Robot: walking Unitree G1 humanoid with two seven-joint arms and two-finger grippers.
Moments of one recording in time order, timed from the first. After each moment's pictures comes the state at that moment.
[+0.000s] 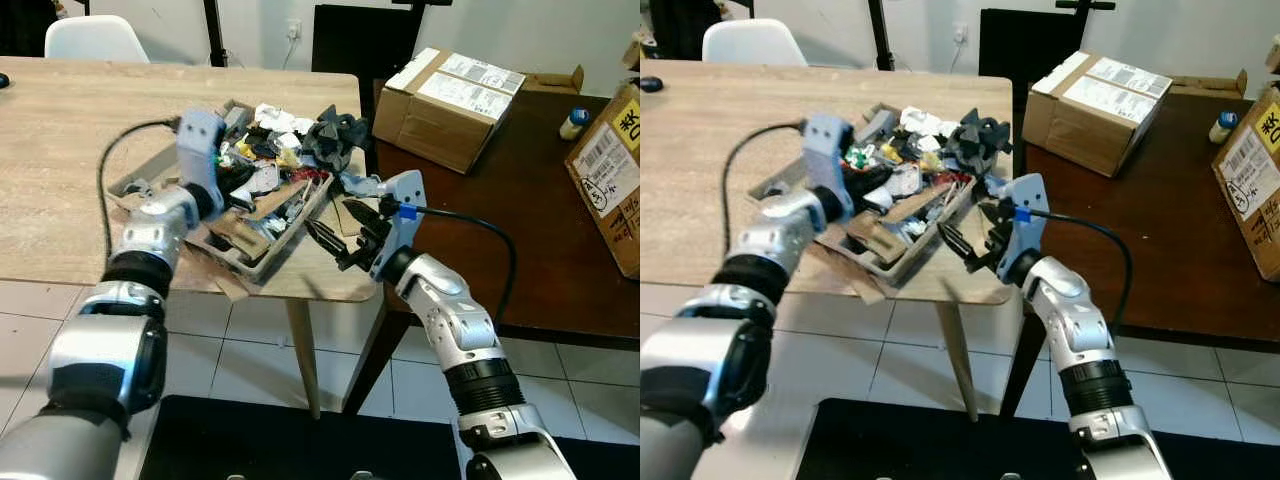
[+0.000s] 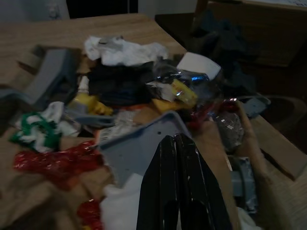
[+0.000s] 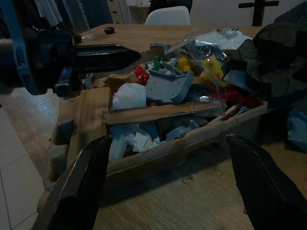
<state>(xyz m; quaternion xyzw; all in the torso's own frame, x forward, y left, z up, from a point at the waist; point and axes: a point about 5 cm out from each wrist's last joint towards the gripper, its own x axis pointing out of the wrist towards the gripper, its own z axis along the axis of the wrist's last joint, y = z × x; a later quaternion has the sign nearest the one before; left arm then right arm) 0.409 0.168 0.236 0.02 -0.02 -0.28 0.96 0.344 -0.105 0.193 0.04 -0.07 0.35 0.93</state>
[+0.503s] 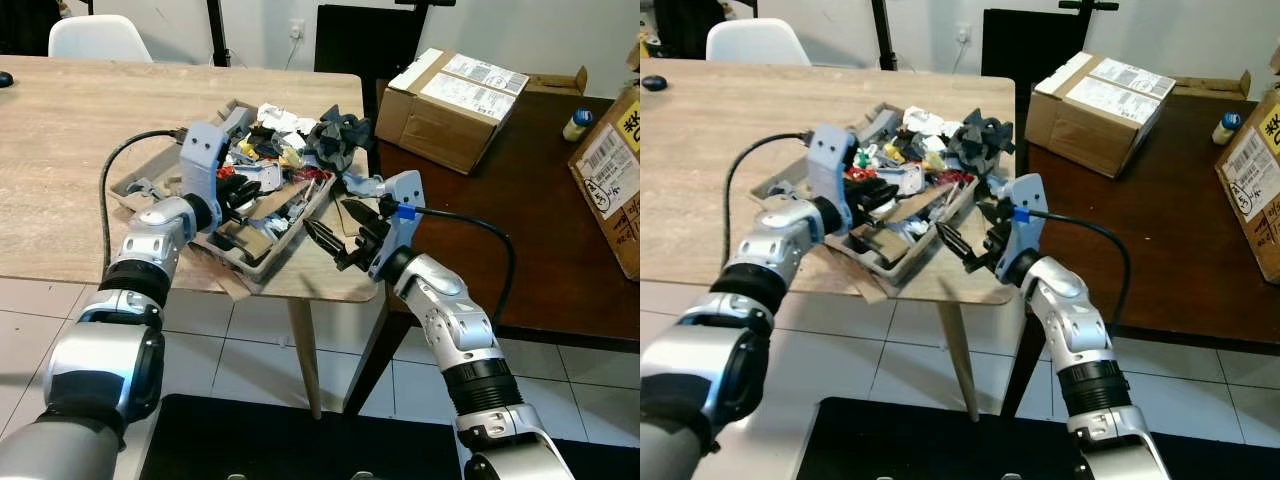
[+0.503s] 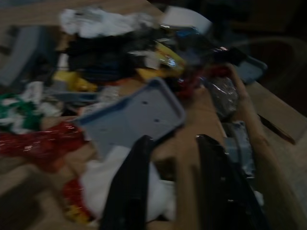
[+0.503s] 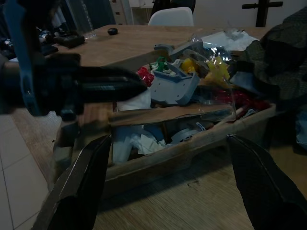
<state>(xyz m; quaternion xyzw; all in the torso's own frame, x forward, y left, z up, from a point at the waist) 0.405 0.153 0.214 0.07 0.01 -0.30 0.95 0.343 -0.103 0.193 0.05 -0.07 0.35 0.93</state>
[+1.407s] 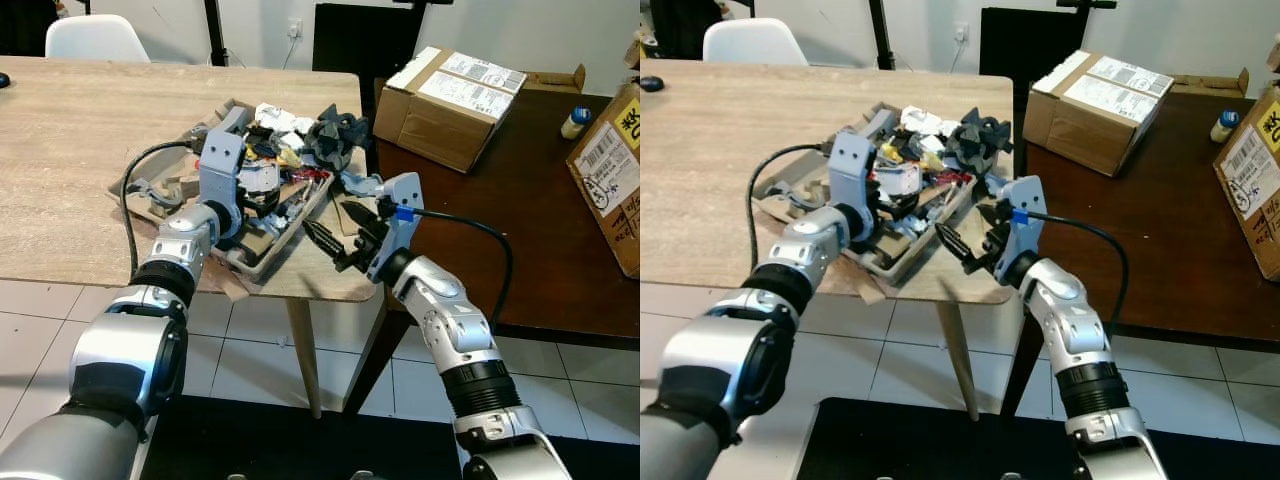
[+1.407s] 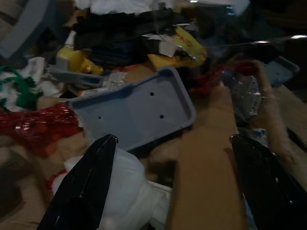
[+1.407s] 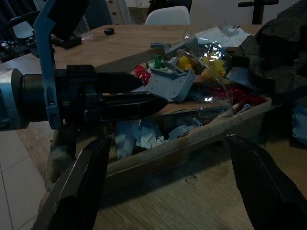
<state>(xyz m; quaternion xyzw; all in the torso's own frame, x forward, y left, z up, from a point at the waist) 0.411 0.141 0.203 0.04 0.03 -0.23 0.97 0.343 -0.102 0.190 0.05 -0.07 0.35 0.93</state>
